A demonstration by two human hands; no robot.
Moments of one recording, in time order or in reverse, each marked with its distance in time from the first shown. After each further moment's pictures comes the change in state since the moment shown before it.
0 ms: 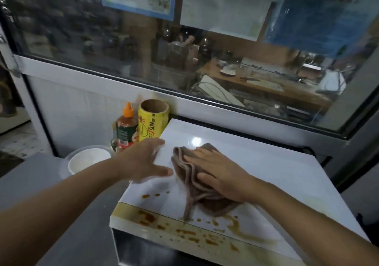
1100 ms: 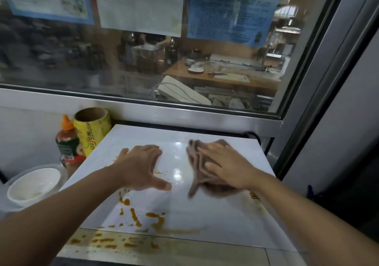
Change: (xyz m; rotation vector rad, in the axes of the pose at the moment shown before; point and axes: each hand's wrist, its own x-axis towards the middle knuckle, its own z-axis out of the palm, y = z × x) left_hand 0.054 0.102 0.067 0.409 -0.101 0.114; right_hand -0.119 0.094 -0.024 -0.051 0.064 0.361
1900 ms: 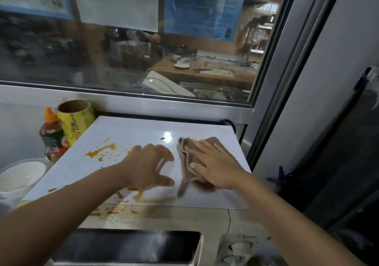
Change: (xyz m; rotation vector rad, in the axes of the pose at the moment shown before) left_hand -0.035 0.071 0.002 -0.026 0.081 0.259; right_hand -0.063 -0.019 0.007 0.025 -0.027 0.118
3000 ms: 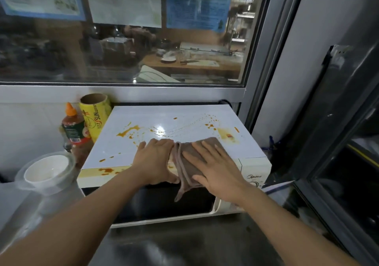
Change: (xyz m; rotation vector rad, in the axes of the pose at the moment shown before) left_hand -0.083 -0.010 0.019 0.108 0.086 -0.004; right_hand -0.084 -0.124 0.033 -0.278 0.160 0.075
